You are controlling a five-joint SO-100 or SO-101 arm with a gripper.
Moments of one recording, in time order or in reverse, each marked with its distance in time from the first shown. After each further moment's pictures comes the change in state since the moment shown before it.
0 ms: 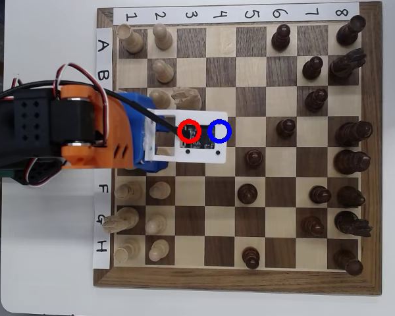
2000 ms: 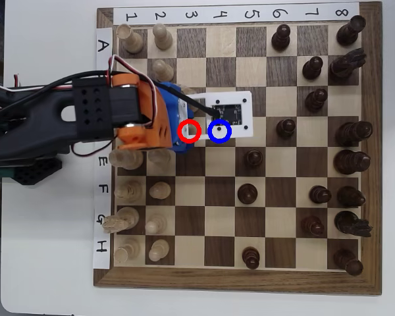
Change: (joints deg) arm -5.9 -15.2 4.1 -16.5 0.0
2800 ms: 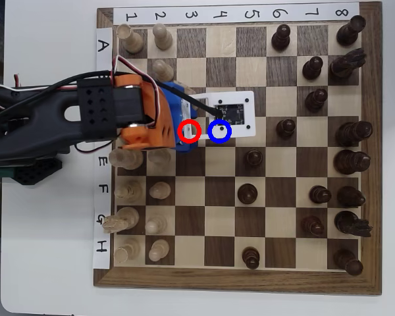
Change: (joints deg) arm 0.0 -1.3 0.6 -3.2 0.0
